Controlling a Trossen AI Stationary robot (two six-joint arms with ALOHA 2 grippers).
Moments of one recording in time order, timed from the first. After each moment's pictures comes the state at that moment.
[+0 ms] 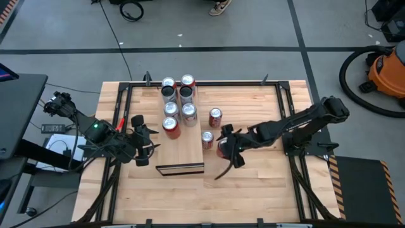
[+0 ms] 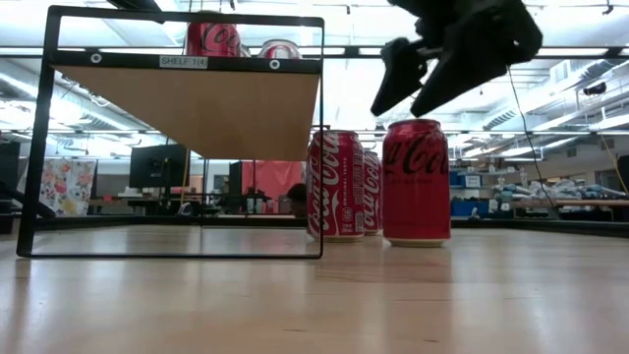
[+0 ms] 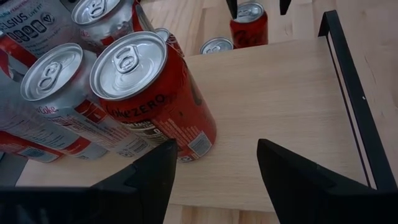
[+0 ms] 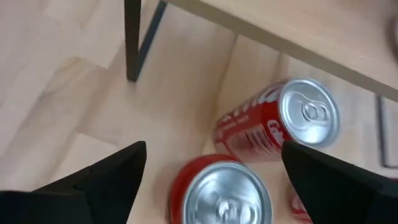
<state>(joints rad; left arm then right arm) -0.59 0.99 1.03 -0.94 -0.72 -0.38 0.24 1.48 1.02 -0.42 0.20 -0.23</state>
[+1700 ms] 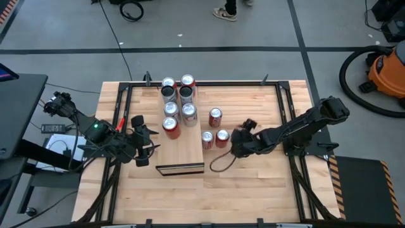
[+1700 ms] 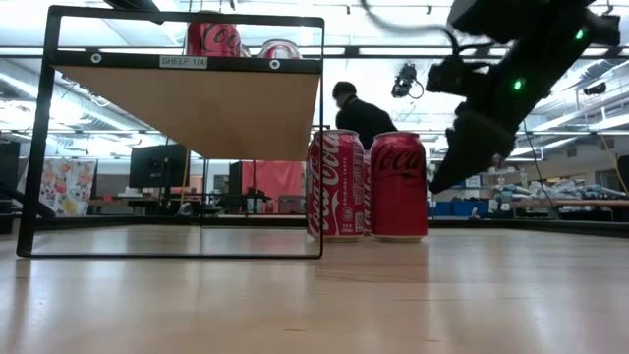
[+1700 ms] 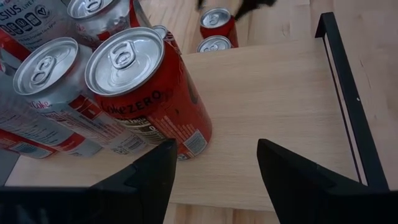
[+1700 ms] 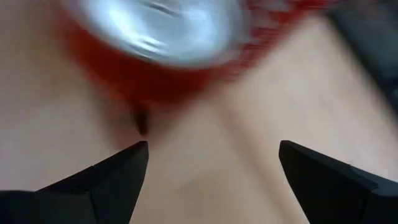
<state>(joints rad) -0.59 0.99 1.03 -0.94 -0.71 -0.40 0.27 1.48 0.74 -0.42 0.73 0.50</state>
